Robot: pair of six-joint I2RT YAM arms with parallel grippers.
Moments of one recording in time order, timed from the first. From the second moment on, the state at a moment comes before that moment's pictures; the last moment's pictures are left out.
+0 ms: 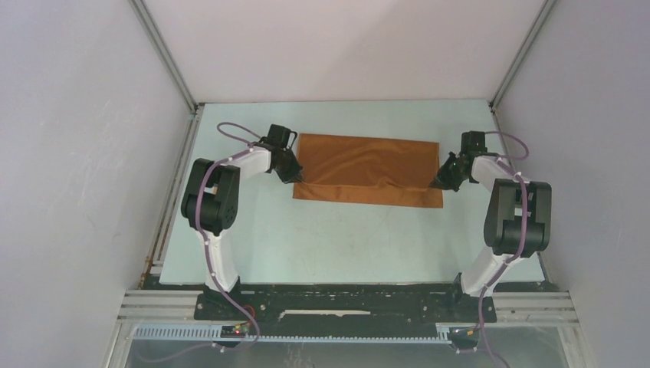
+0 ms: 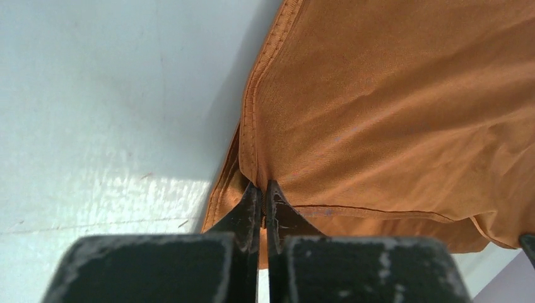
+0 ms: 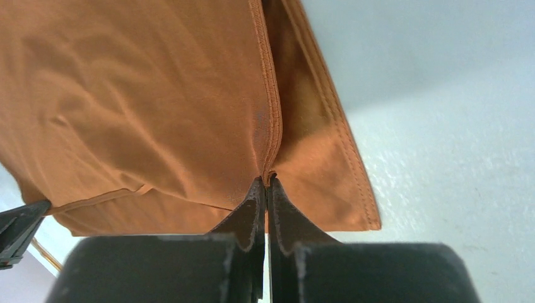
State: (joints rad) left arm -0.29 2.00 1.34 -0.40 0.13 -0.79; right arm -0.12 1.75 1.11 -0.45 -0.24 0.56
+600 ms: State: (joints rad) left arm -0.32 1.87 1.20 -0.40 0.12 -0.76; right arm -0.16 1.66 1.01 -0.42 -0.22 0.55
